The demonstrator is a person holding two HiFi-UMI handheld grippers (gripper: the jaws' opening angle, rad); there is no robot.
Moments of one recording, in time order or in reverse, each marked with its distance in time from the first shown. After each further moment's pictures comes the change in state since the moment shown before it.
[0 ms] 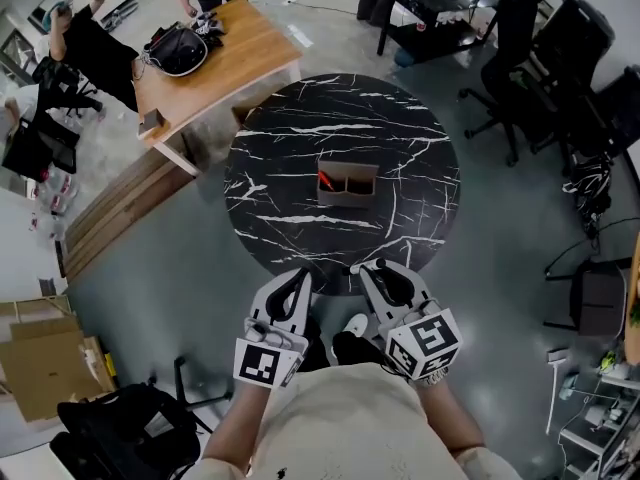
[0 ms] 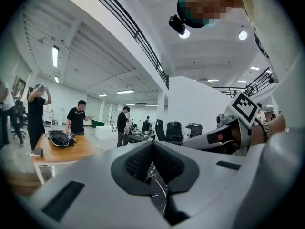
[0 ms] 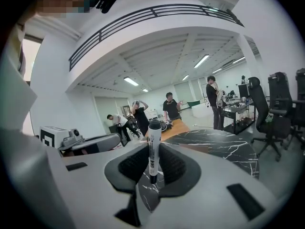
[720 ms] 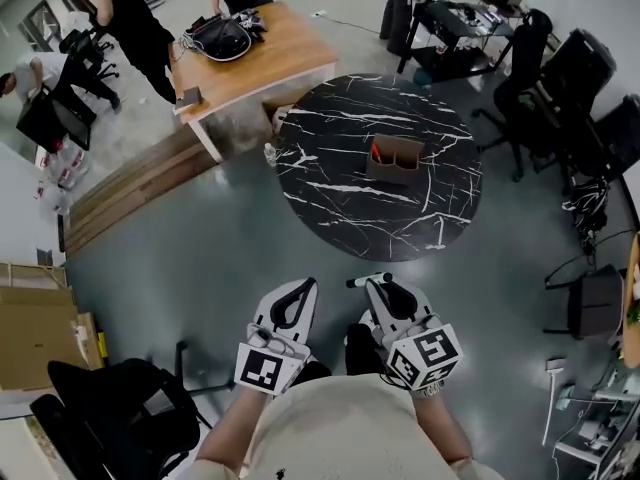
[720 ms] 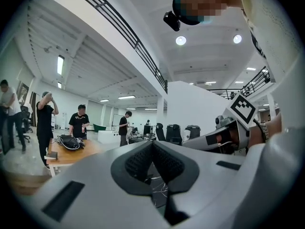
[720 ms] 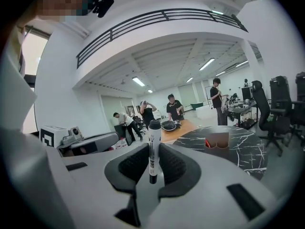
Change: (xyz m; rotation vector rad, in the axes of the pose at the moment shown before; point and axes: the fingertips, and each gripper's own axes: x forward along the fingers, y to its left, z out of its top) left arm -0.221 0.022 0.009 -0.036 -0.115 0.028; right arm -0.041 0.205 -0.067 -0.029 -0.025 0.011
